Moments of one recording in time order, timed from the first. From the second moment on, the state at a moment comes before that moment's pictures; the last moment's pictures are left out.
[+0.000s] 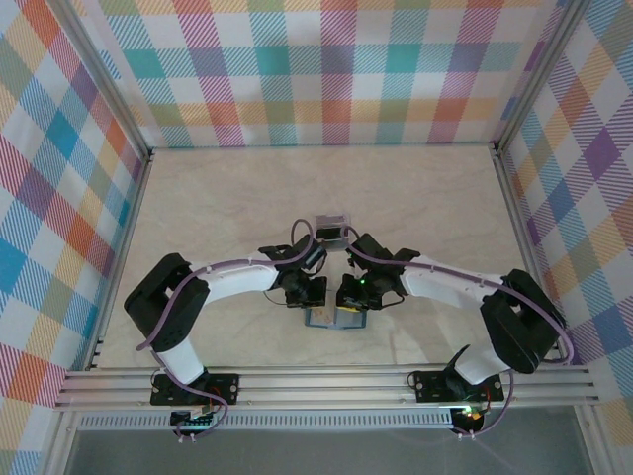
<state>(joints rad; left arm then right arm) -0.80 1.70 0.97 -0.50 0.29 -0.78 0.78 1.50 0.85 -0.54 -0.39 0.90</state>
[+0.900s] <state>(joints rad) -0.78 1.57 0.79 -0.43 0.30 -0.80 0.78 1.70 1.00 -0.57 -0.47 0.85</state>
